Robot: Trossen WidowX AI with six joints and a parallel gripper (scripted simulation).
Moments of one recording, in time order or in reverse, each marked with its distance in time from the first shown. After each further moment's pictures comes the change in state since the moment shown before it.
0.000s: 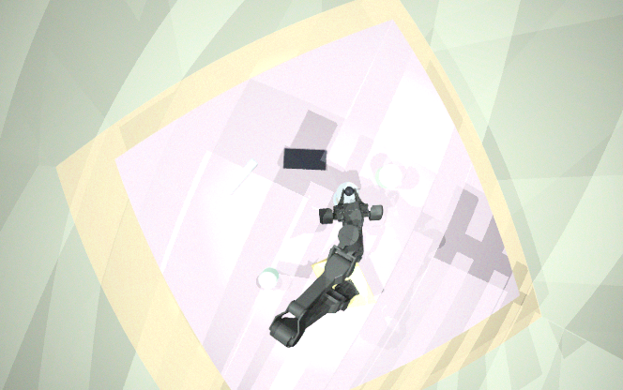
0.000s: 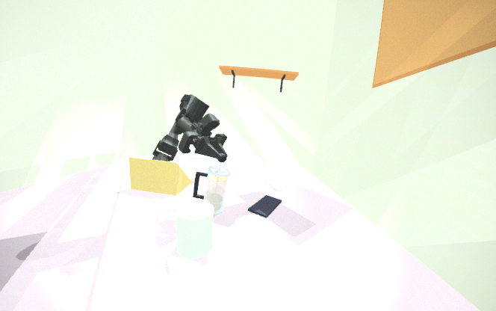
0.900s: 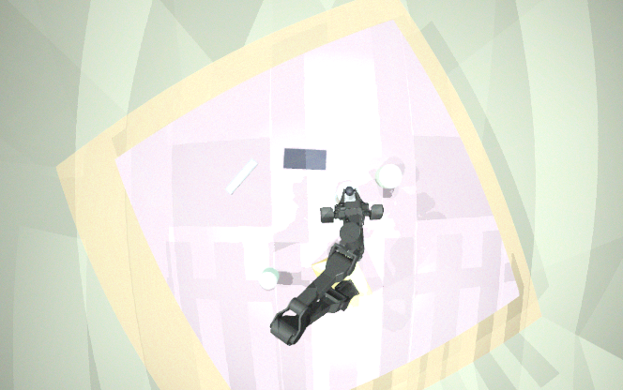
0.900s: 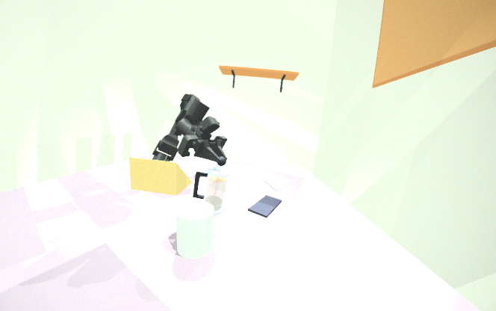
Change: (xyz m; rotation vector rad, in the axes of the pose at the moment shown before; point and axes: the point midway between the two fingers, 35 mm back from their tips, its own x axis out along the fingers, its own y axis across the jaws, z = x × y) arm 0.005 -0.002 -0.007 0.016 0.025 0.002
